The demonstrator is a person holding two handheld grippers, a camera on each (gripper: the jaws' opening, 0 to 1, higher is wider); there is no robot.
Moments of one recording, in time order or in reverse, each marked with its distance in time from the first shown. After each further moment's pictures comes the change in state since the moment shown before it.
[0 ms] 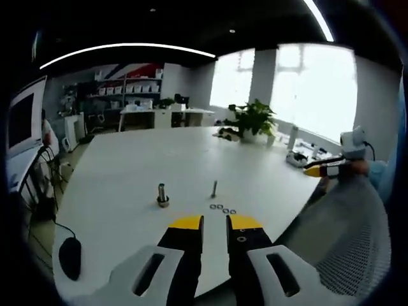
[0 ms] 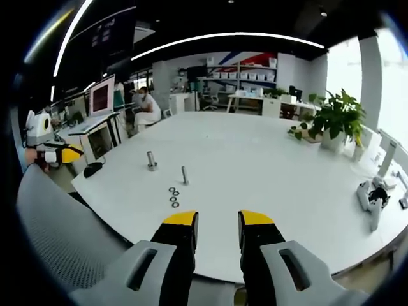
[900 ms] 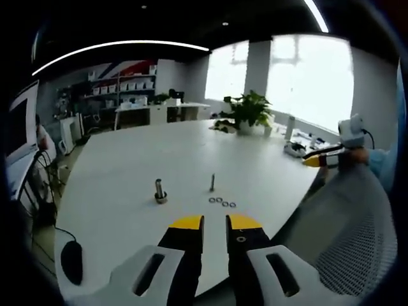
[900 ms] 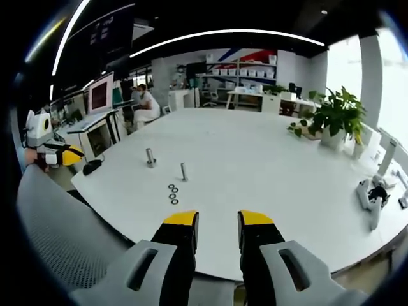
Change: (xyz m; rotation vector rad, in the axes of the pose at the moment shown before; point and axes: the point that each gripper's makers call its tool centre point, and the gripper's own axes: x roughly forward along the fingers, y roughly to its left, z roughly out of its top) left arm 0.005 -0.001 -0.010 0.037 0.047 -0.022; right arm 0.003 0.002 -0.005 -0.009 0.039 0.011
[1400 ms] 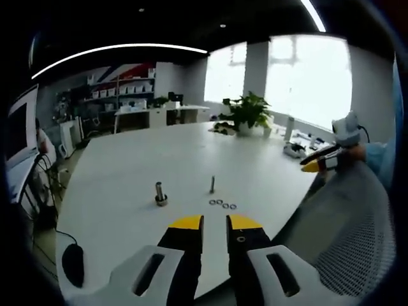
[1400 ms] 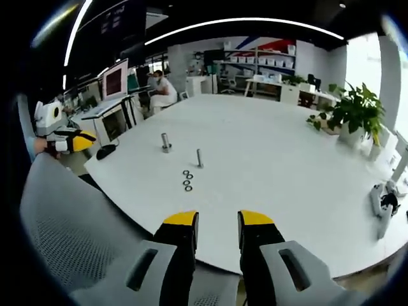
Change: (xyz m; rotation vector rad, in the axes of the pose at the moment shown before) left arm -0.001 -0.001 0.002 0.008 -0.010 -0.005; right arm 0.009 0.020 -0.015 -0.076 0.143 0.172
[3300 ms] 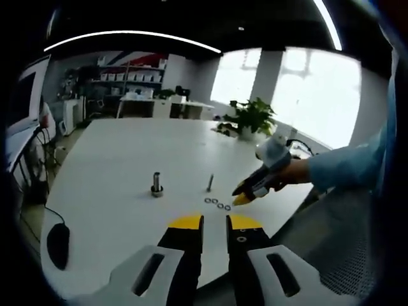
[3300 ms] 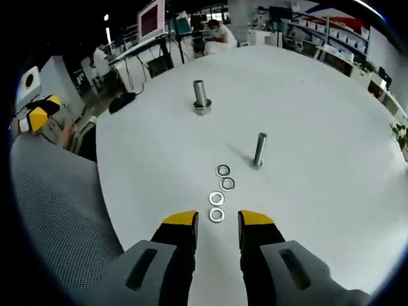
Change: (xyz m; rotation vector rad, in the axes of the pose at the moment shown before) left arm 0.002 0.002 -0.004 -0.142 0.001 -0.015; right arm 0.189 0.064 0.004 -0.211 0.288 0.296
